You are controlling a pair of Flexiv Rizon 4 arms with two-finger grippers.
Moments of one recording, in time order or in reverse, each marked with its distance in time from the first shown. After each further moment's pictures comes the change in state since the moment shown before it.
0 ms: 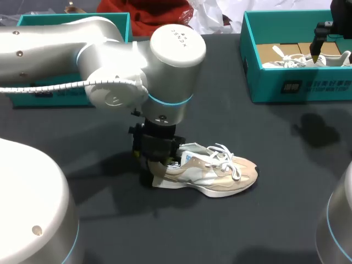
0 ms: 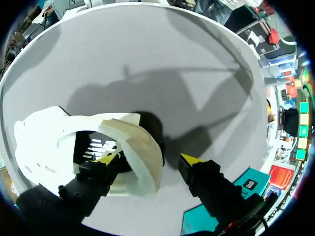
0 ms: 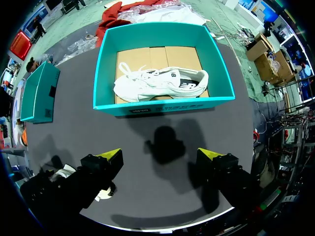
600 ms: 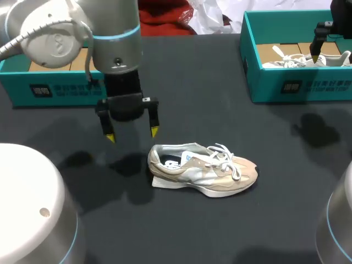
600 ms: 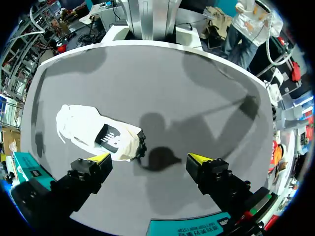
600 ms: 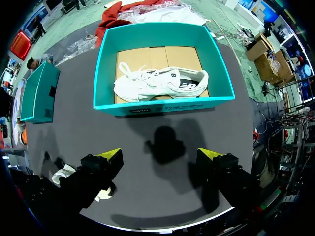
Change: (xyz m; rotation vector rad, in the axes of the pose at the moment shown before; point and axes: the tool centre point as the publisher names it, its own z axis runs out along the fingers) left arm 0.059 -0.015 -0.084 0.262 -0.230 -0.290; right arm 0.000 0.000 0.000 0.000 0.000 0.000
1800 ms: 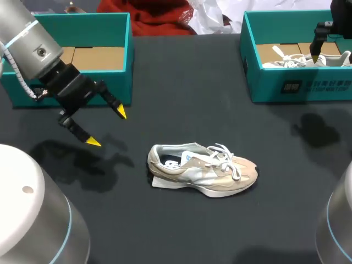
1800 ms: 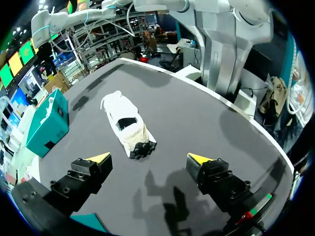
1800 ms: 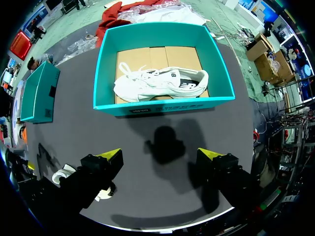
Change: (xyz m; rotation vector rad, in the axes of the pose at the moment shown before) left arm 0.051 0.017 -0.008 0.390 -0.442 -0.617; right arm 0.000 0.000 0.000 0.000 0.000 0.000
